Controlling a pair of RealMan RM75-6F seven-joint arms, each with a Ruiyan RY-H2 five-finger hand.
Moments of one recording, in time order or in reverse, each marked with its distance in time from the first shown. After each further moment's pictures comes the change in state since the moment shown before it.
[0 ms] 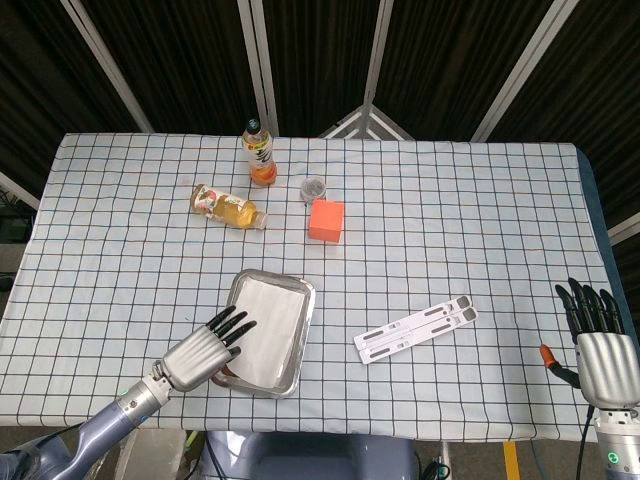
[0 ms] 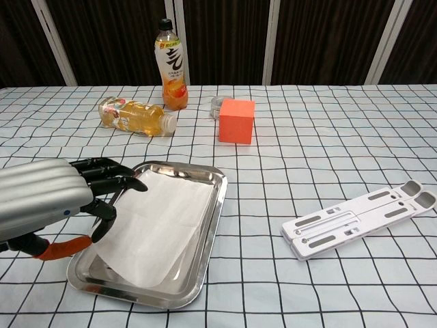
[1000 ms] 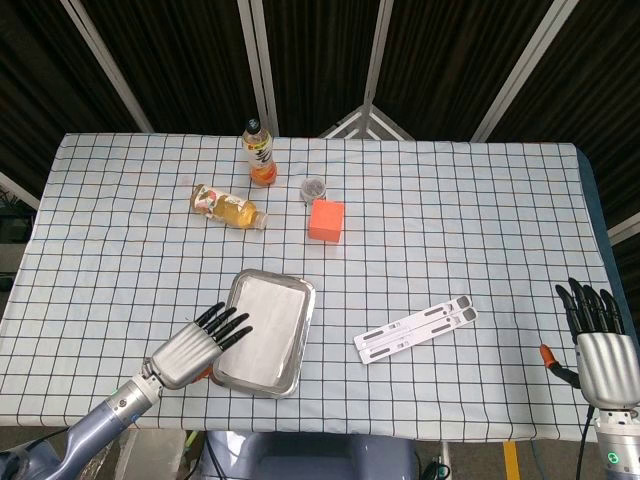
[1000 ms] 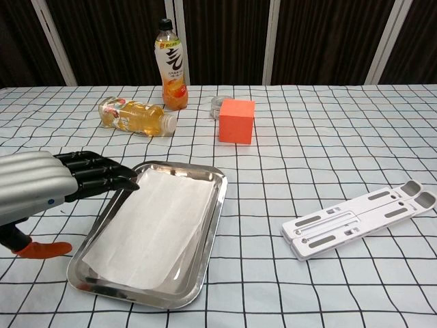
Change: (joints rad) left arm 0.011 0.064 -0.006 -0.066 -0.041 -0.023 -0.011; right arm 0.000 -0.001 0.001 0.000 0.000 0.001 -0.002
